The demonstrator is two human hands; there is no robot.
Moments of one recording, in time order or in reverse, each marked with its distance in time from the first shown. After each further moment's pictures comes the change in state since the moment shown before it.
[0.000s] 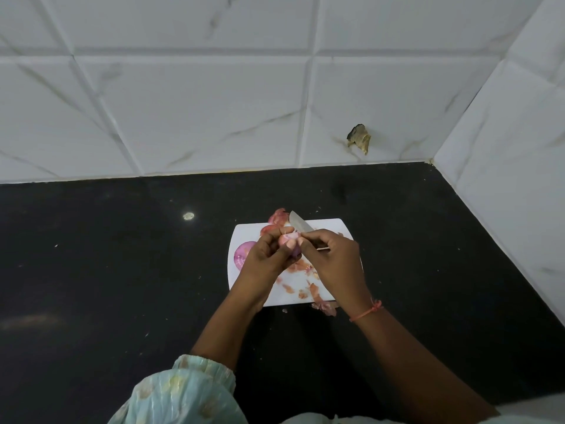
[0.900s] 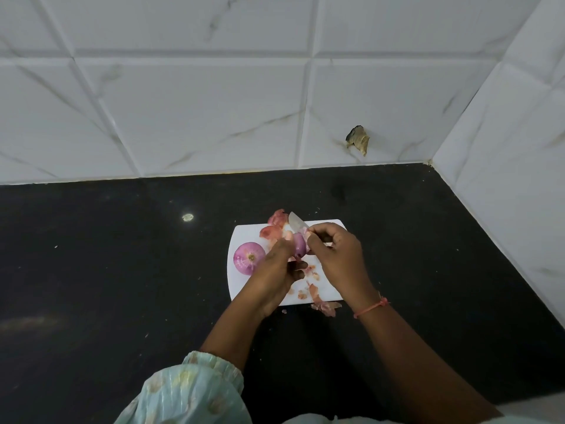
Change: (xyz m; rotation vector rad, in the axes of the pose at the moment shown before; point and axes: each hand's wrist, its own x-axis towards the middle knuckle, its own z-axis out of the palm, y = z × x) left_hand 0.004 -0.001 0.021 -0.132 0.017 -0.252; right_hand 0.009 -0.001 -0.008 0.130 0.001 0.069
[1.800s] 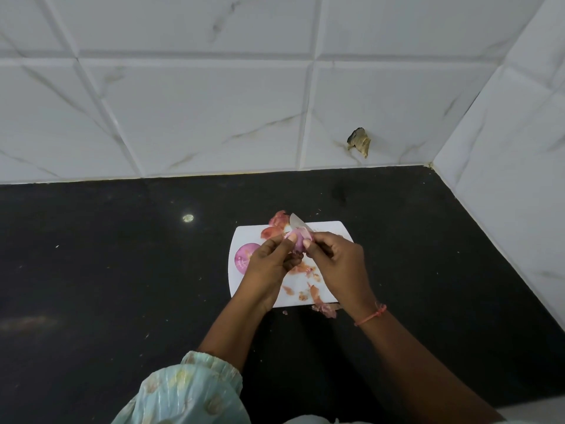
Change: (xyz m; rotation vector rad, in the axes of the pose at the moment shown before) left_hand 0.002 0.001 -0.008 -0.118 0.082 0.123; right_hand -0.011 0.003 0.002 -0.129 -0.002 -0.144
